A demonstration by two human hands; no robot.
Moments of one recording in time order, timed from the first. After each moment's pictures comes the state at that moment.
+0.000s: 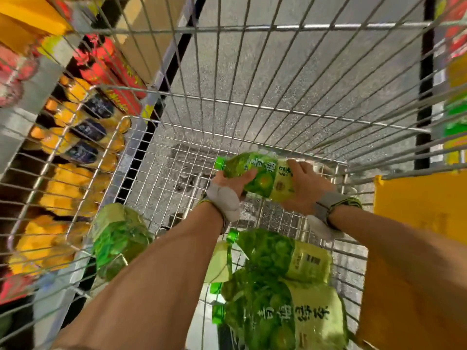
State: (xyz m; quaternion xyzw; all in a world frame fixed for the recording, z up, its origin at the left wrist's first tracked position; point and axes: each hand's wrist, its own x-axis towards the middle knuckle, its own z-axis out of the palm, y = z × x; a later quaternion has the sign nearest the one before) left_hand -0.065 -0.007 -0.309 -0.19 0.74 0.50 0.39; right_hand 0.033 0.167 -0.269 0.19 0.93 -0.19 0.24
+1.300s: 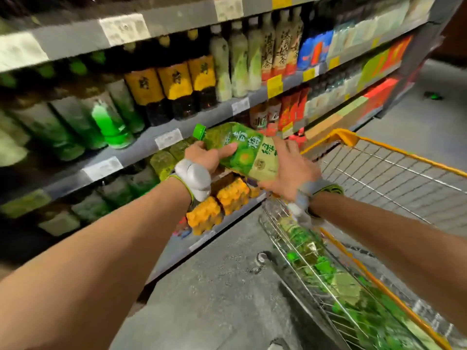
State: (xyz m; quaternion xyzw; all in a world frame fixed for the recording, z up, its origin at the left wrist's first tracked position) left_hand -0.014 -0.477 0.062 -0.27 0.69 0.67 -0.02; right_hand -0.016 -0.285 0.053 -0.14 0.98 -0.15 -0.02
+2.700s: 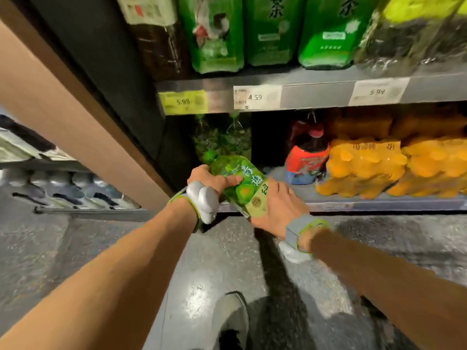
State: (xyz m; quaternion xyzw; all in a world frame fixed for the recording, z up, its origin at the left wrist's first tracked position) left_hand 0.115 -0.769 -0.444 -0.60 0.60 0.53 -0.08; right_hand 0.024 -0.634 -0.488 -0.42 0.88 -0.10 0.19
